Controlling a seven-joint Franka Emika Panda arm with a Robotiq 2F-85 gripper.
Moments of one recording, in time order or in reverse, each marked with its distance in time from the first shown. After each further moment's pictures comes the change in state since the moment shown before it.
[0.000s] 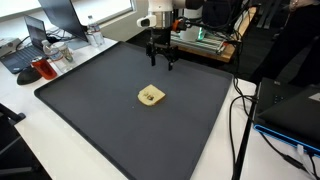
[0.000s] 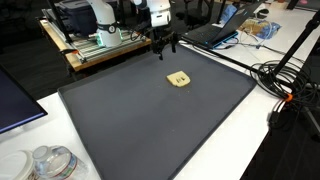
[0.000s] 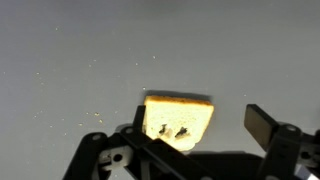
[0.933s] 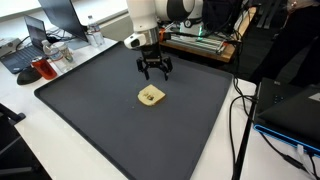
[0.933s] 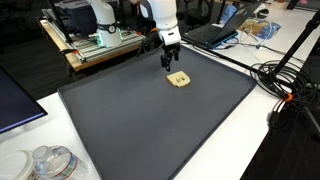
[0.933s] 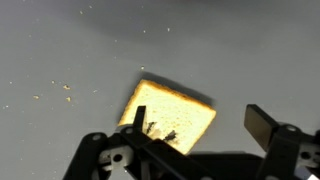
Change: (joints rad) arm -0.120 0.217 0.067 0.241 0.126 -0.162 -0.483
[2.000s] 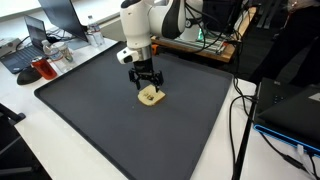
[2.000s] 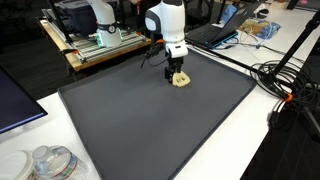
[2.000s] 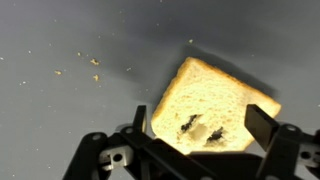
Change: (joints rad) arm 0.096 0.174 -0.130 0.167 -0.234 0.015 0.175
